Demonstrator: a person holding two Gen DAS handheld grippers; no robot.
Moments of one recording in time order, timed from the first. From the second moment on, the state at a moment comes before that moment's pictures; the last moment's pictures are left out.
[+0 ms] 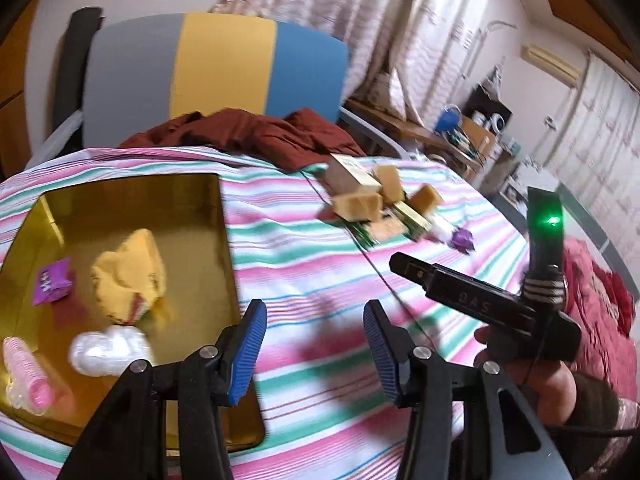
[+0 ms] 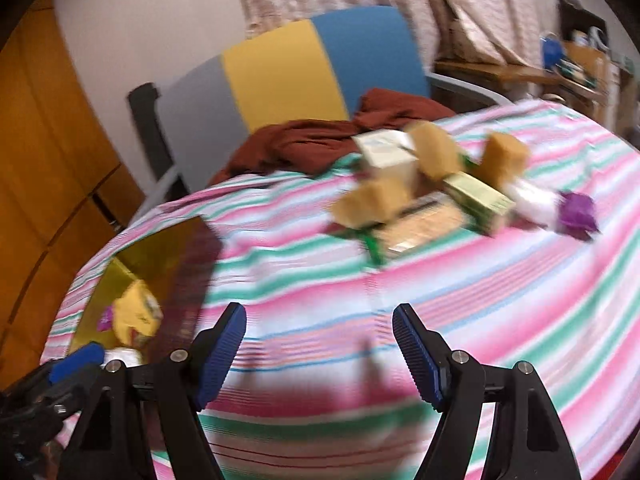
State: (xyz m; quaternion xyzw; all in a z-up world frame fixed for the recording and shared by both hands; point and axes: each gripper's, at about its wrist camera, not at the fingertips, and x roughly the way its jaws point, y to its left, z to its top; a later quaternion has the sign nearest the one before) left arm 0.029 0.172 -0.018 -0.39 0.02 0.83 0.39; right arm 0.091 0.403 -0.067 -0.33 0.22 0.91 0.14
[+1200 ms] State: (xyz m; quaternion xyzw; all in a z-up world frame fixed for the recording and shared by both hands) left arm 0.051 0.260 -0.065 -0.45 0.12 0.77 0.42; right arm 0.112 0.657 -0.103 -0.32 0.24 0.84 0.36
